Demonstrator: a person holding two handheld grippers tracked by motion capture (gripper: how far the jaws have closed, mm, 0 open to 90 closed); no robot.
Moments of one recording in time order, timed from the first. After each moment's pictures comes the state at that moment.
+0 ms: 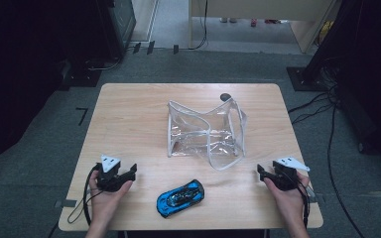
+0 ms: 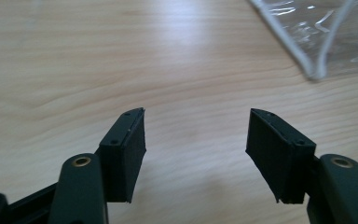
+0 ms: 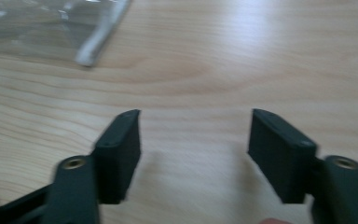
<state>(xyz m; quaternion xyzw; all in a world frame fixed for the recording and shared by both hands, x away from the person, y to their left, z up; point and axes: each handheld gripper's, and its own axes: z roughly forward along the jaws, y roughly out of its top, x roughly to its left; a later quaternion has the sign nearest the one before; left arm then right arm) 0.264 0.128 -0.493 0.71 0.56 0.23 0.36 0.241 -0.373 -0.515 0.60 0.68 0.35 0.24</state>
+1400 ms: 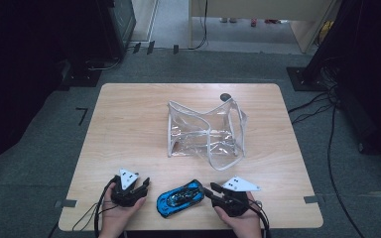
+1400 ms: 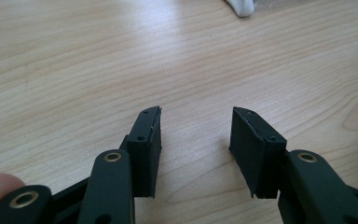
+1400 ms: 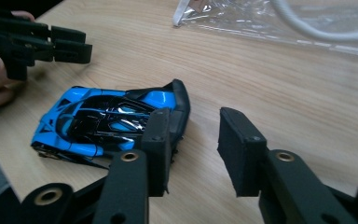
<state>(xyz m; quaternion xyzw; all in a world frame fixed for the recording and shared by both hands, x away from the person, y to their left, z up) 0.224 0.105 -0.516 0.76 0.50 0.22 0.35 0.182 -0.223 -0.496 0.47 0.75 0.45 0.11</state>
